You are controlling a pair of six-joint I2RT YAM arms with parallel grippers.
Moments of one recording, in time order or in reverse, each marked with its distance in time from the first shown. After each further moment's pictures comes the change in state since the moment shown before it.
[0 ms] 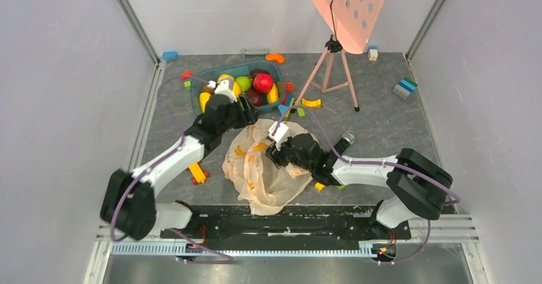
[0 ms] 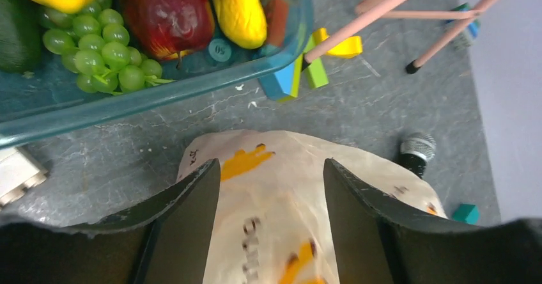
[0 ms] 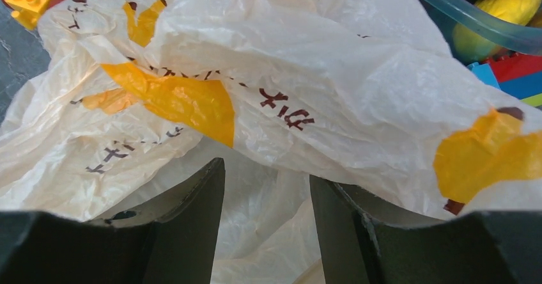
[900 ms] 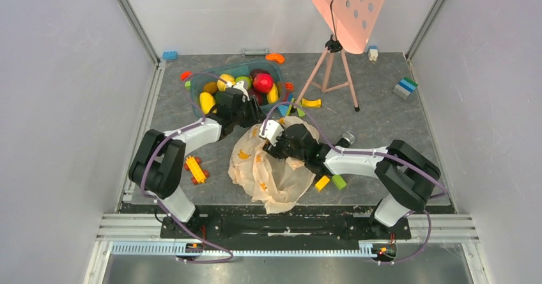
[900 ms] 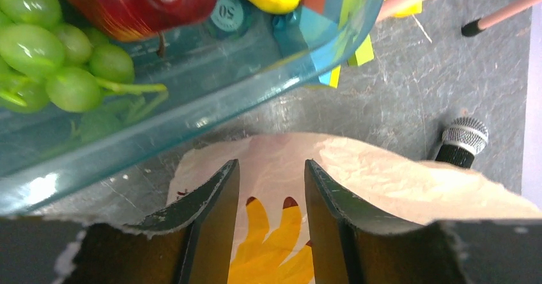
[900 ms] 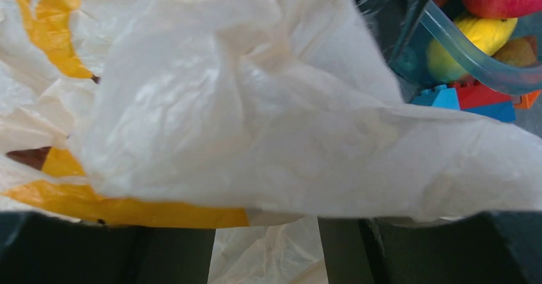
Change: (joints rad) left arm 0.049 0.445 0.174 0.034 0.175 0.000; right arm -0.057 0.119 0.132 -0.125 -0.043 -0.232
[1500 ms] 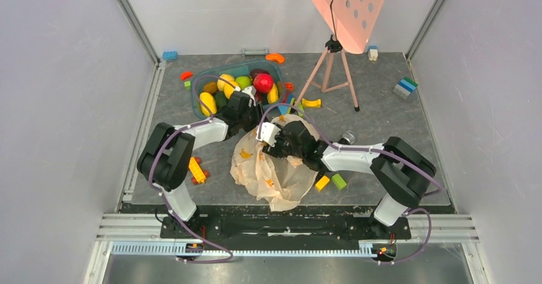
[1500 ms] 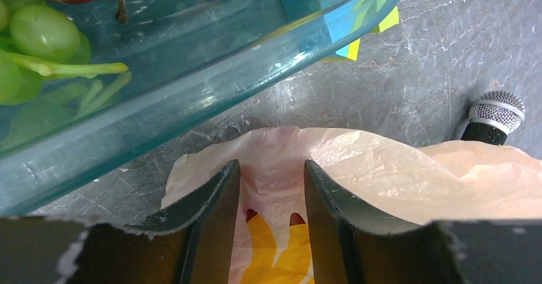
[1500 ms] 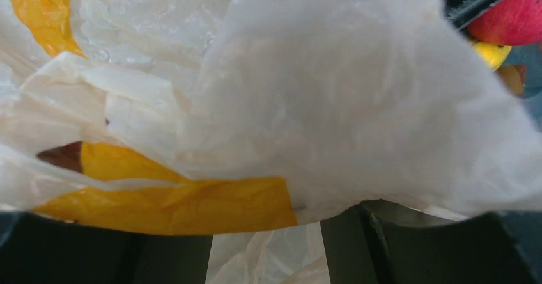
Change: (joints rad) left arm -0.039 0.085 0.007 -0.014 0.027 0.019; right arm -0.029 0.022 0.029 -0.046 -0.045 -0.135
